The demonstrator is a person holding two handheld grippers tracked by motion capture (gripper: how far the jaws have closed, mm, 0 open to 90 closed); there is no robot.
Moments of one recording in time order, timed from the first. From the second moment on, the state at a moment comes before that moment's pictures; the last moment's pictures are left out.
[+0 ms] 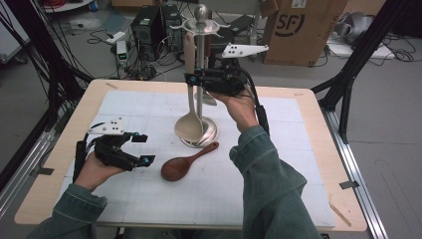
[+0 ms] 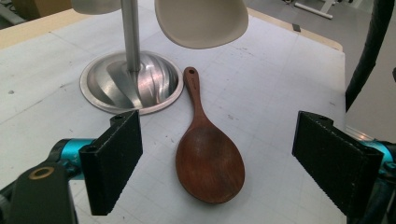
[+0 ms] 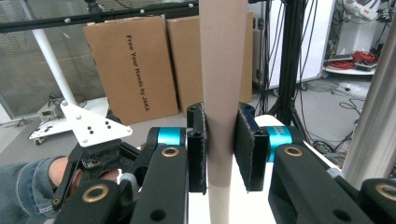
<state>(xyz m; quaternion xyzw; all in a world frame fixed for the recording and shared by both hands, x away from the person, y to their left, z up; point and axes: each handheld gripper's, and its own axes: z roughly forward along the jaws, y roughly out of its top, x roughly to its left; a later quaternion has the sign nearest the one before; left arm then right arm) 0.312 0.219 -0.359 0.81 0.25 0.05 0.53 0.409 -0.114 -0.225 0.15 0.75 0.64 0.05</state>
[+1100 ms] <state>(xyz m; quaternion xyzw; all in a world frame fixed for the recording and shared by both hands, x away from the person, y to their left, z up) 0.313 0.220 -0.360 0.81 0.25 0.05 0.52 0.419 -0.119 -0.229 0.18 0.74 0.64 0.06</state>
